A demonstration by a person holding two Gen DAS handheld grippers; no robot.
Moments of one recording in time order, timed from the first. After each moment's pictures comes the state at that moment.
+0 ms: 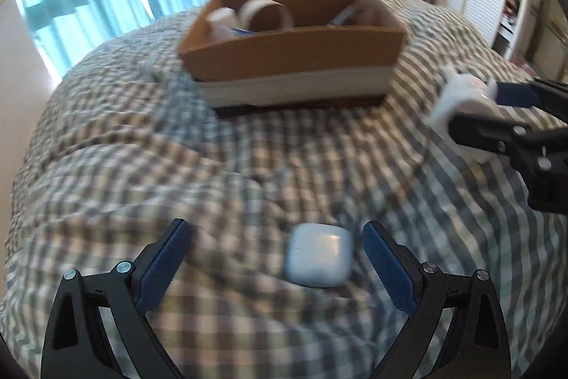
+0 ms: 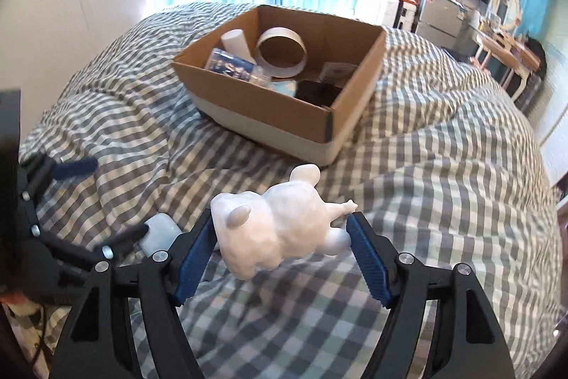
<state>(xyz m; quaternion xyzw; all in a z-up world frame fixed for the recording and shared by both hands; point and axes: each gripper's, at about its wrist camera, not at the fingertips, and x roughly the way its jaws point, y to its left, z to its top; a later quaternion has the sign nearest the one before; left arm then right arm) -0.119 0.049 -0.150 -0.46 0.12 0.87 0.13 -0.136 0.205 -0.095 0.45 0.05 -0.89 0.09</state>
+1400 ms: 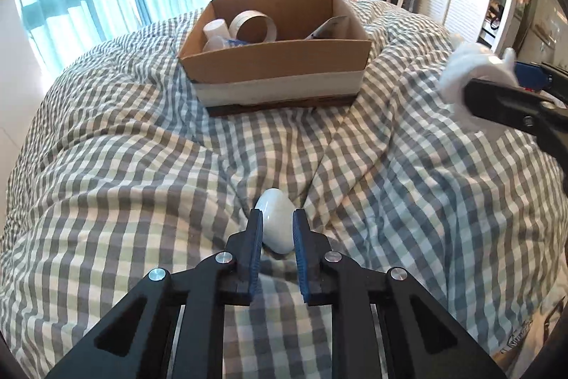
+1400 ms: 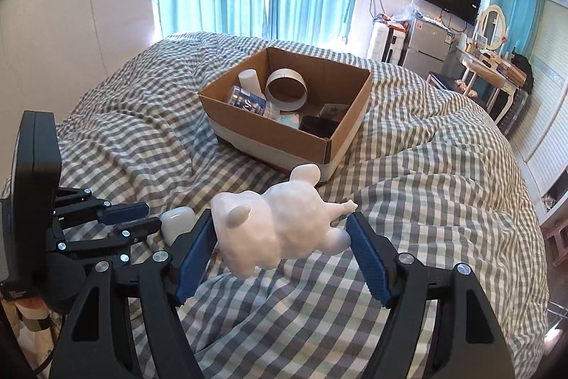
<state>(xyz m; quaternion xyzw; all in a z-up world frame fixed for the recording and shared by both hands) -0.091 0.033 -0.122 -0.46 0.10 0.87 0.15 -0.076 0.187 -0.039 0.39 0.07 -0.92 0.08</state>
